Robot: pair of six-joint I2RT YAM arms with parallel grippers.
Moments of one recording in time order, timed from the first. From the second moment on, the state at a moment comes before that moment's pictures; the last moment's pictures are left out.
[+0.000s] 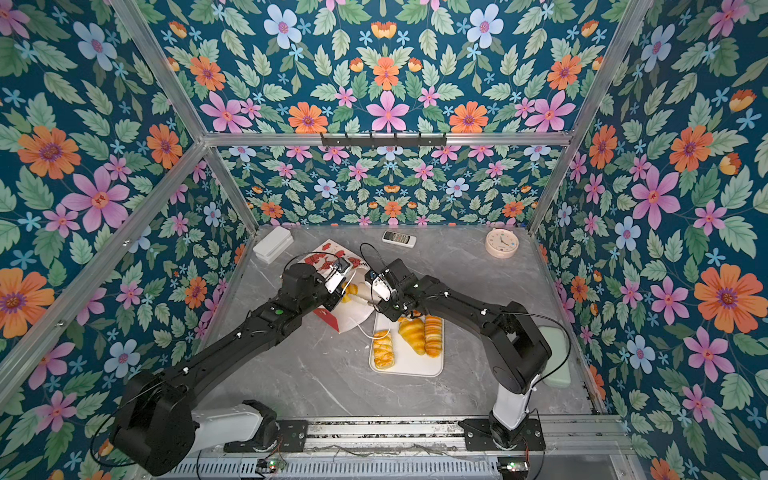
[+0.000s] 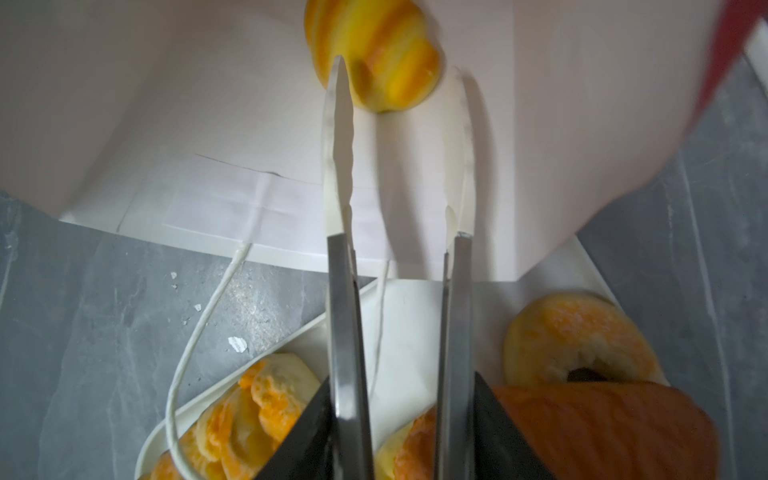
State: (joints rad) left arm -0.51 1.26 0.81 -0.03 0.04 0.40; right arm 0.72 1.75 1.27 -0.46 -0.09 -0.22
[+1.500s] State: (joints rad) left arm -0.51 1.27 0.81 -0.03 0.05 0.39; right arm 0.74 1.93 1.44 -0.58 -0.21 -0.37
